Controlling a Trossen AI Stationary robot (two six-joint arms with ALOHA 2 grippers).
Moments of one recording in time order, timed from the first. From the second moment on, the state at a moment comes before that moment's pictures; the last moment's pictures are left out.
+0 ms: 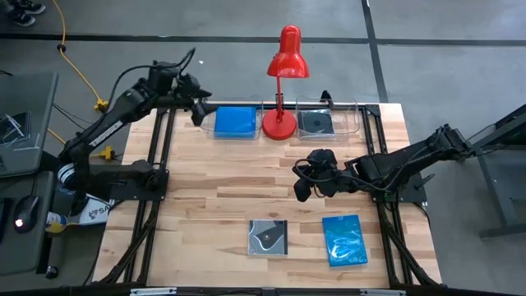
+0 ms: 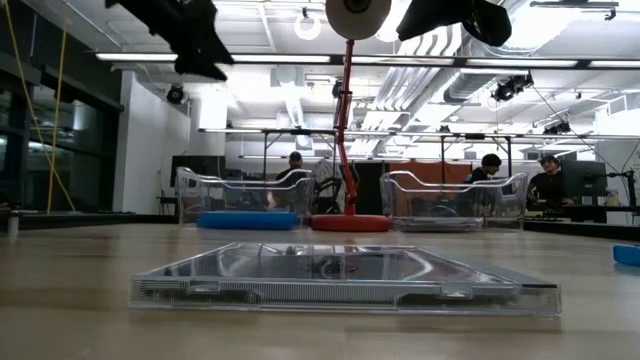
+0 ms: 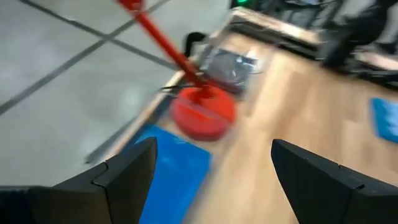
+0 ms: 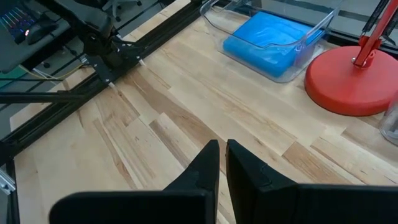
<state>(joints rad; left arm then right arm) 0.84 1.05 1.13 -0.62 0.37 0.14 0.32 1.32 1.11 -0.50 0.64 0.89</state>
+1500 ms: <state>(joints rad) -0.65 1.21 0.66 -0.20 -0.39 -1.38 0.58 1.58 1.11 -0.76 0.25 1.62</state>
